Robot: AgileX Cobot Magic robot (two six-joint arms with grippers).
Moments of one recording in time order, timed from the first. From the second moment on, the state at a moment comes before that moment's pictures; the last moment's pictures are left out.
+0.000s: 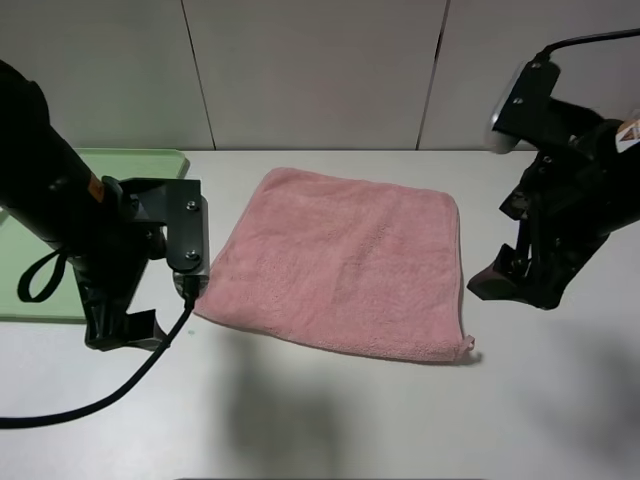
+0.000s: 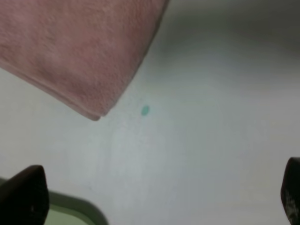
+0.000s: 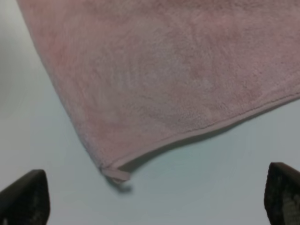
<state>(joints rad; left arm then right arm) -0.58 1.47 -0.78 0.02 0.65 0.82 0.43 1.24 -0.78 0.11 0.73 -0.74</state>
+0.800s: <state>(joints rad) -0.59 1.62 -0.78 0.02 0.59 1.02 0.45 1.58 -0.78 0.09 0.63 -0.87</state>
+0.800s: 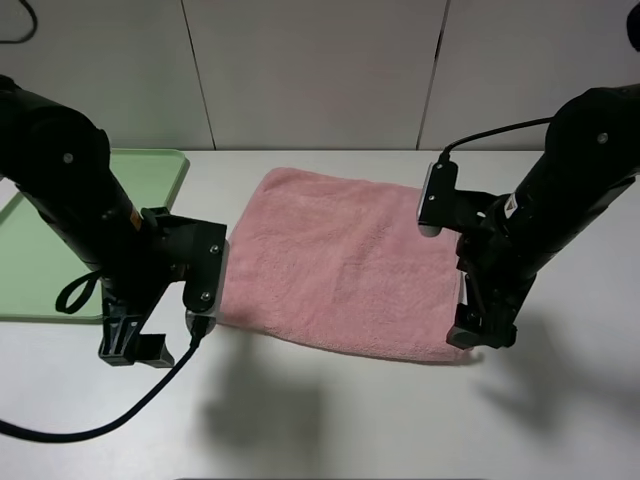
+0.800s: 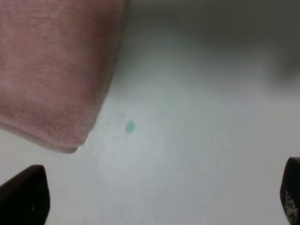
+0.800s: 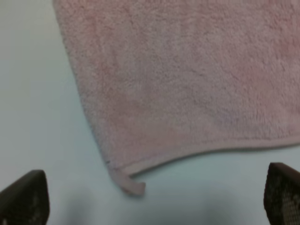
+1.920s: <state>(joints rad) -0.59 1.68 -0.78 0.02 0.46 1.29 0.45 1.80 -0.78 0.19 0.47 -1.10</state>
